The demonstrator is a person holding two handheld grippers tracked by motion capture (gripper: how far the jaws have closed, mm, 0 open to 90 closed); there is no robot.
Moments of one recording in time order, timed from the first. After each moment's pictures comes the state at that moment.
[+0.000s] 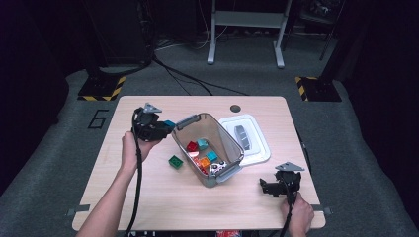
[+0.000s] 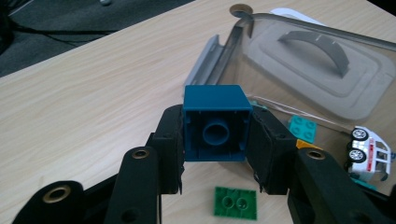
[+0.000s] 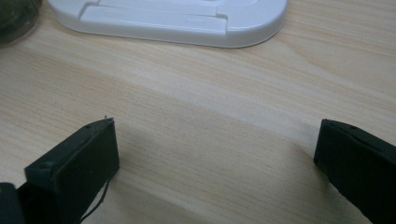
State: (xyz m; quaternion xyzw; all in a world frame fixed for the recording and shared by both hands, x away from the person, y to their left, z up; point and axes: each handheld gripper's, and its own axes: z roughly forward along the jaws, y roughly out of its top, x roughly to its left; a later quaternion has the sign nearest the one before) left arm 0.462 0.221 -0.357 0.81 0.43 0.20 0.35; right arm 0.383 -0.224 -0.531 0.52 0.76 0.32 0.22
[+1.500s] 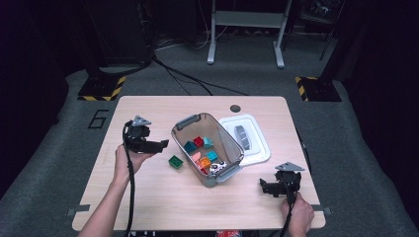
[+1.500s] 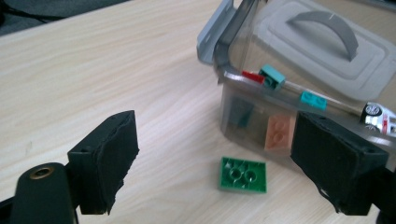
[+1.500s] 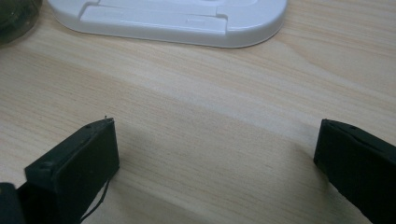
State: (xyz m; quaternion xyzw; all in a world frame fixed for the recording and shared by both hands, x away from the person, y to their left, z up) left arm 0.442 0.262 -0.401 0.79 0.45 0.18 0.37; right arm 0.383 -0.224 -0.530 0.52 0.76 0.32 0.22
